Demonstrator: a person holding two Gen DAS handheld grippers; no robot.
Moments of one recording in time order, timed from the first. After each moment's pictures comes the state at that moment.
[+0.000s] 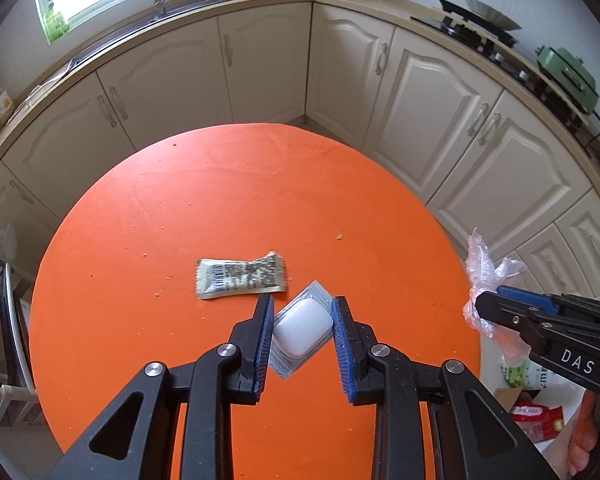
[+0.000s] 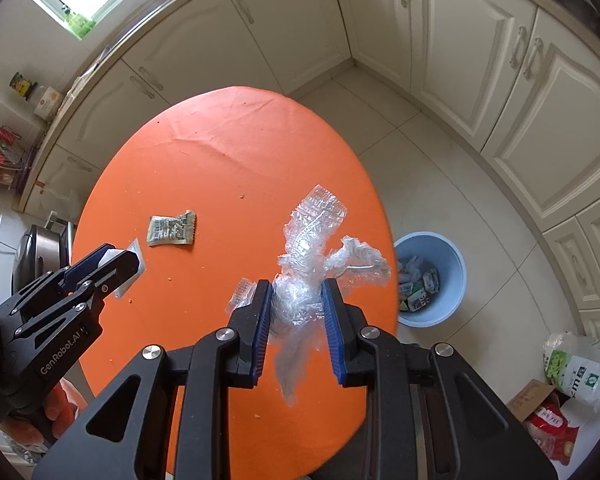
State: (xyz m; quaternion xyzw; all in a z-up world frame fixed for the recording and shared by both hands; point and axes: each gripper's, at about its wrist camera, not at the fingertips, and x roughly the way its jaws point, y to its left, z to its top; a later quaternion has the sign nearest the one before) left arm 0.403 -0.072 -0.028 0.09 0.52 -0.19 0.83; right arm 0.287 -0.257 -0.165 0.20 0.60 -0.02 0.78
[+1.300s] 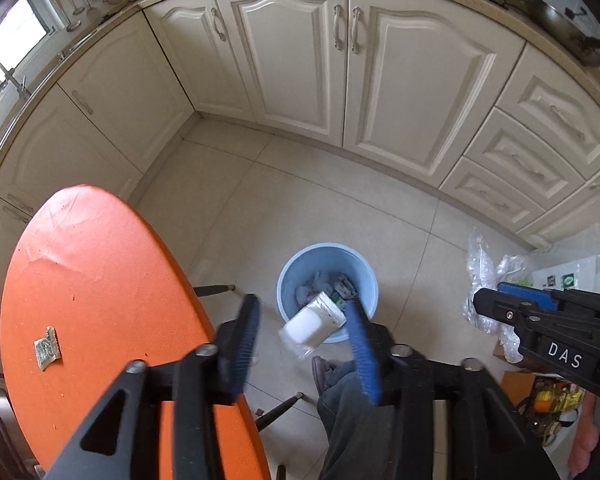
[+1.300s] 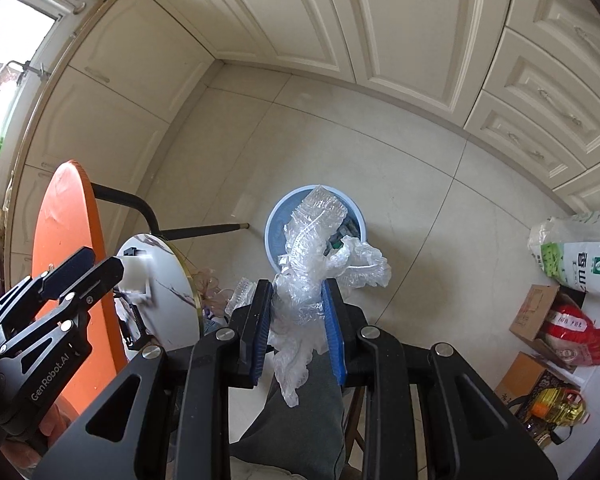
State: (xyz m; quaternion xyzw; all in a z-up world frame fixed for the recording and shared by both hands) left arm 0.354 -0.357 -0.127 0.26 0.52 -0.28 0.77; right arm 0.146 -0.475 -0.237 0.34 0.59 -0.16 0.71
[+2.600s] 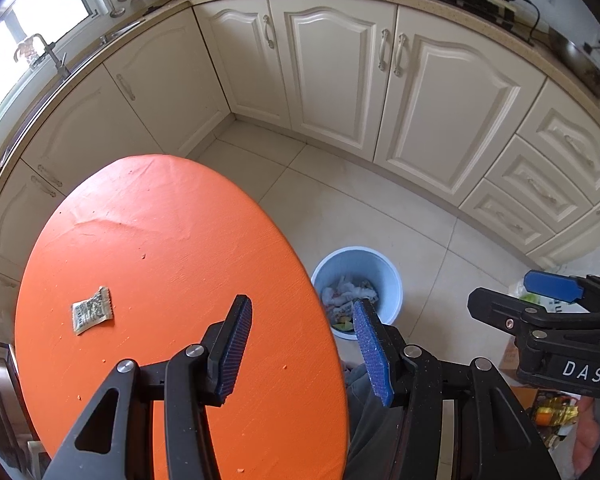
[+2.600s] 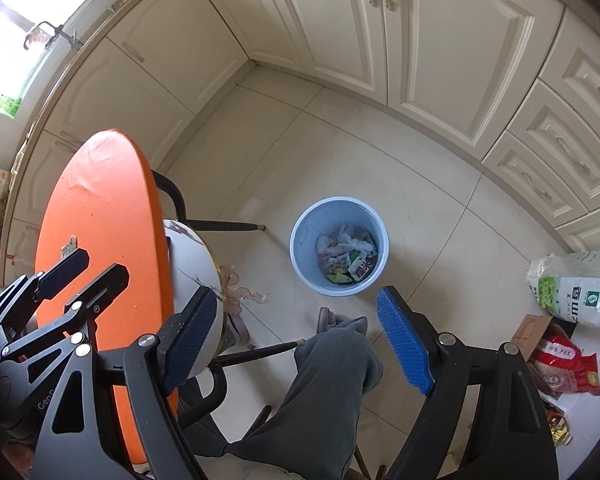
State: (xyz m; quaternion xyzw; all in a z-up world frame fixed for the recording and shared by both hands) left arm 0.339 -0.269 -0.090 0.22 0.51 -0.25 0.79; right arm 0.181 -0.410 -0.195 0.29 0.59 -0.14 0.74
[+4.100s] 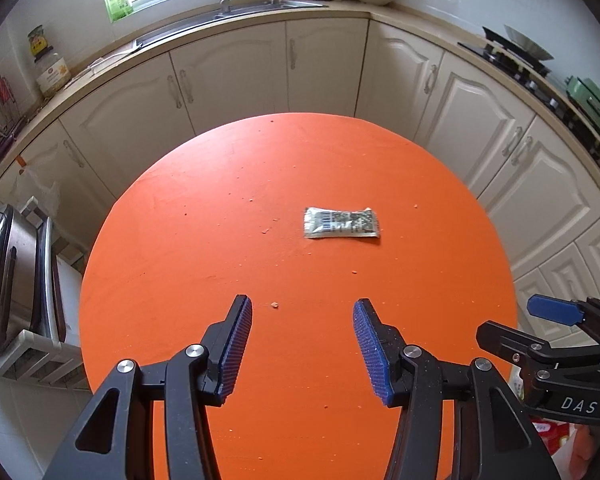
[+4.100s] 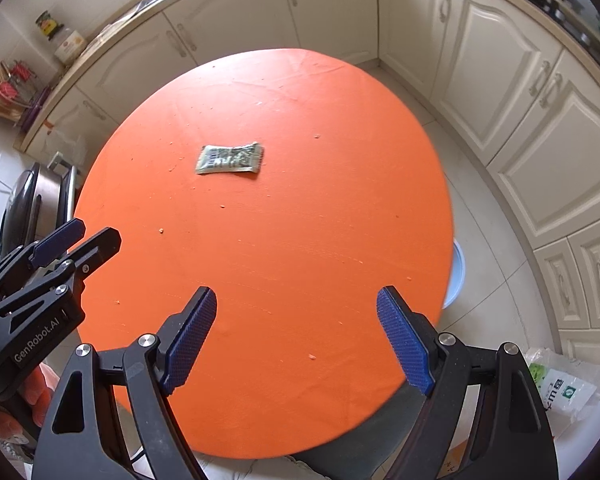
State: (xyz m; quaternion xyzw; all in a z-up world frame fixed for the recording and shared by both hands) left arm 0.323 0.039 0.010 0.06 0.51 -0.11 0.85; right arm 0.271 -0.164 -0.139 0.13 0.62 0.01 0.78
